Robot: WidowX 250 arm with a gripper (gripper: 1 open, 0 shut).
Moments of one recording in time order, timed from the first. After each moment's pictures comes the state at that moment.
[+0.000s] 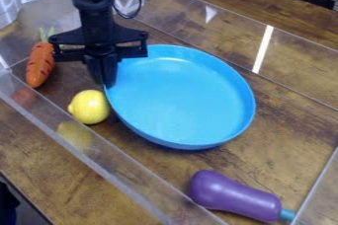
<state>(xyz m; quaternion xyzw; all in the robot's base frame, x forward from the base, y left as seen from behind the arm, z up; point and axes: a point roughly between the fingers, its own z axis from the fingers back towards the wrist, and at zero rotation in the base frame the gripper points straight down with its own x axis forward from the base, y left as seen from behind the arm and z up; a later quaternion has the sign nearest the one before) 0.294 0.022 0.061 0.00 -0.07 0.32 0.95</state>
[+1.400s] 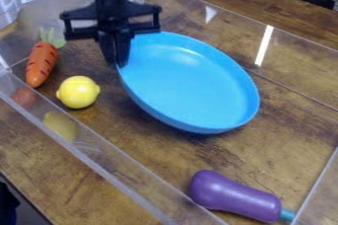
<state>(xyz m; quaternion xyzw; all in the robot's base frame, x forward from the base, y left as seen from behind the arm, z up) 0.304 0.013 0.078 -0.01 -0.05 0.34 0.94</state>
